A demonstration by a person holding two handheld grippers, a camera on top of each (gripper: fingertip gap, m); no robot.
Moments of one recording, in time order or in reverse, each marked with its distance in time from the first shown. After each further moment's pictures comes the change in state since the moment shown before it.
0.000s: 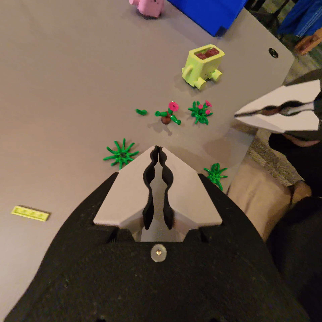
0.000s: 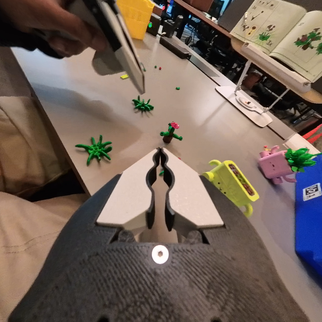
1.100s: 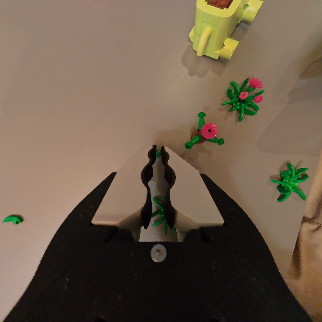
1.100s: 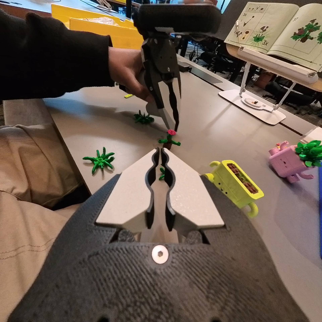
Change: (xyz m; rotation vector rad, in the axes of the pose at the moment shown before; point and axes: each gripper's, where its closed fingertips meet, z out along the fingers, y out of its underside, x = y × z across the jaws) left arm -0.035 -0.019 0.077 -0.322 0.065 0.441; right arm 0.011 -0.009 -0.008 0.084 -0.061 0.139
